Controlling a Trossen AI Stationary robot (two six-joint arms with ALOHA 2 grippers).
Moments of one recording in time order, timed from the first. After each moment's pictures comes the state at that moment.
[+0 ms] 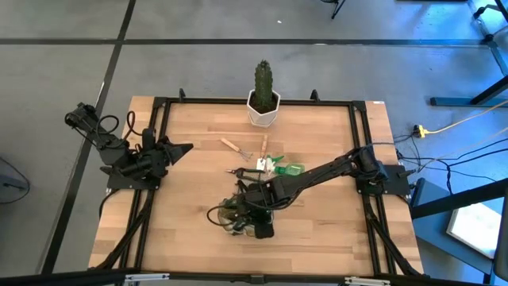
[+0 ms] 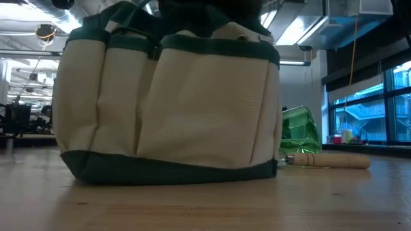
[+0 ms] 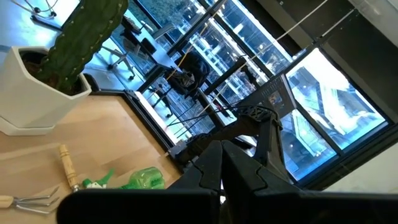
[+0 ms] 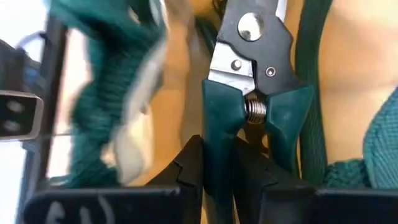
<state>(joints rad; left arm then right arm) -0.67 0.58 0.65 0.03 -1.06 -0.77 0.32 2.14 1.76 -0.79 -0.14 0.20</state>
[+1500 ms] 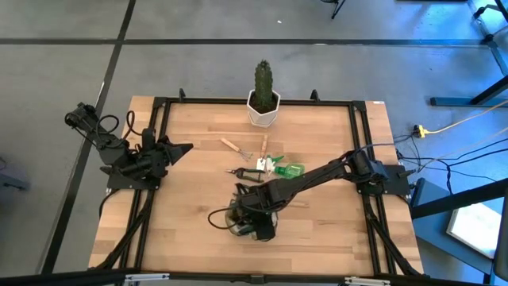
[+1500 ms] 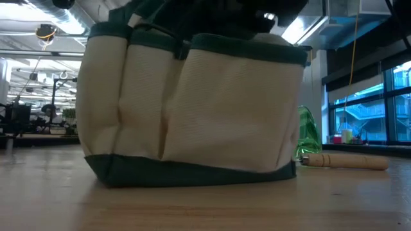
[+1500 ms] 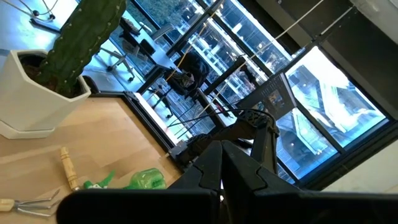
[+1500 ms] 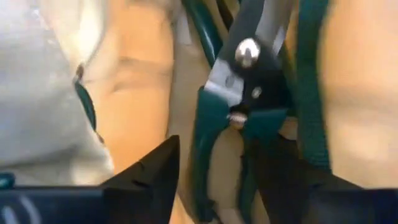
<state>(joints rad) -0.67 0.58 0.65 0.03 -1.05 -0.76 0.33 2.21 1.79 -0.85 -0.16 0.17</state>
